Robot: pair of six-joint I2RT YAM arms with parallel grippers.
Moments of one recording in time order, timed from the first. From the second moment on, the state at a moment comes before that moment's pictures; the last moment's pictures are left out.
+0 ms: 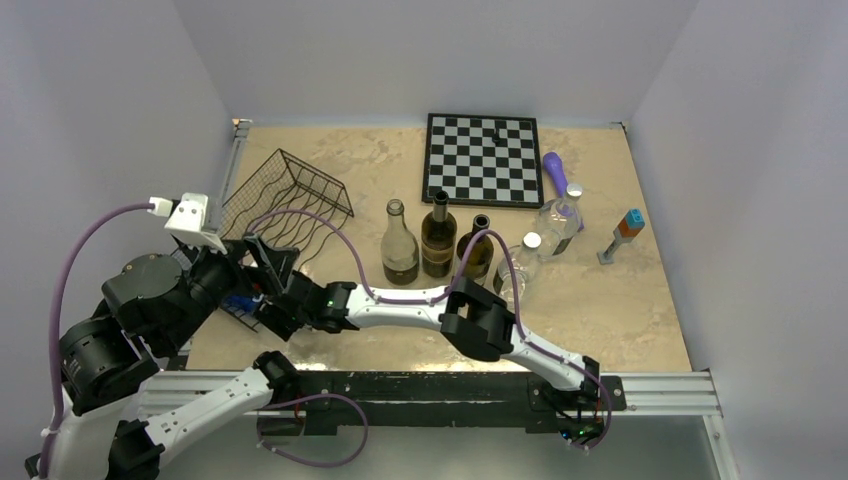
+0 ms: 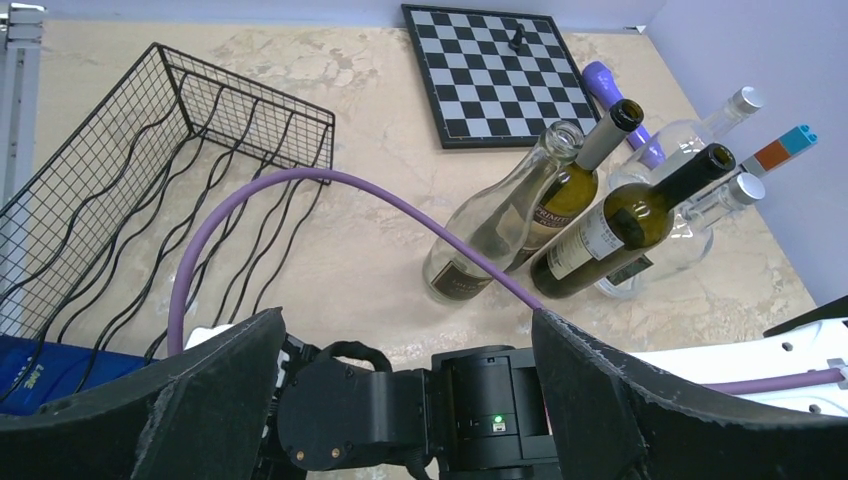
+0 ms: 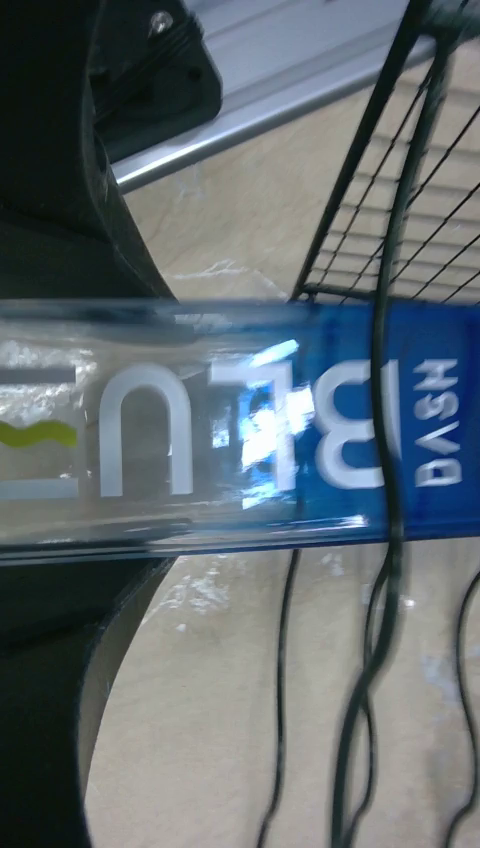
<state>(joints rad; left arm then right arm) -0.77 0.63 1.45 -1.12 -0.41 -0.40 1.34 2.45 2.07 -0.25 0.17 0.19</state>
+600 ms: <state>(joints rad) -0.77 0.61 1.45 -1.13 -0.43 -0.39 1.34 2.36 2.02 -0.15 0.14 0.18</state>
